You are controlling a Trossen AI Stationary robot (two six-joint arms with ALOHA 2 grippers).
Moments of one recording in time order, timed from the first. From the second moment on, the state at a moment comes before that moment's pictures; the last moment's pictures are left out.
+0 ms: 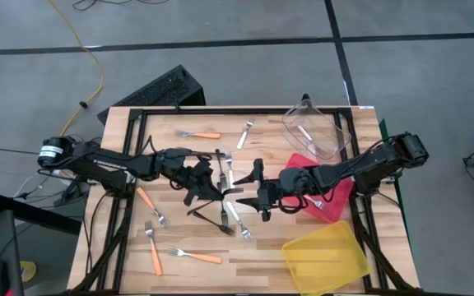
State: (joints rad) left arm 0.02 1.28 0.61 0.48 0.47 -0.76; right arm 0.23 1.50 0.96 0.34 0.20 -0.52
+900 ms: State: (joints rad) left arm 0.03 1.28 0.61 0.48 0.46 -0.76; right arm 0.22 1.50 0.96 0.31 0.22 -0.49
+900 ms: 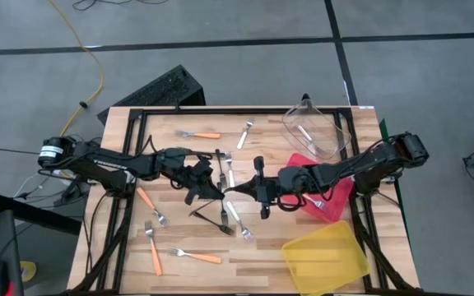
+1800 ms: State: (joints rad) left arm 0.08 1.27 0.61 0.43 0.41 -0.62; right arm 0.27 1.46 0.96 0.00 0.42 0.14
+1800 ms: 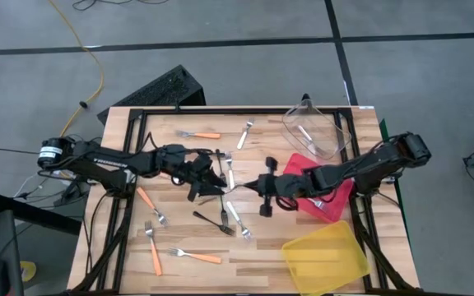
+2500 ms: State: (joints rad) left arm 0.12 1.27 0.61 0.35 0.37 -0.56; right arm 0.68 0.93 0.96 -1.01 0.39 1.49
